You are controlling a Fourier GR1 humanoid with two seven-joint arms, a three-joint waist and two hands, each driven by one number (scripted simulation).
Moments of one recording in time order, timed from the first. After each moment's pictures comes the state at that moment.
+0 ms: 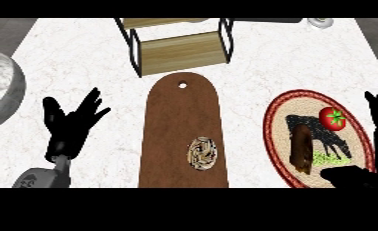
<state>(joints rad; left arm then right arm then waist) -0.08 0.35 -0.16 -1.37 0.34 0.15 0.24 -0.01 -0.73 0.31 -2.15 0.67 0.04 1.22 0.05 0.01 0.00</state>
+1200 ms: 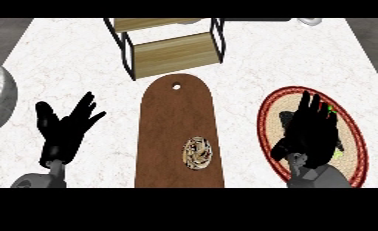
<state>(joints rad) -0.05 0.34 -0.12 -1.37 0.33 0.15 0.24 -0.17 -0.25 0.38 -1.70 1.10 0.19 1.24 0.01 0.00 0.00</state>
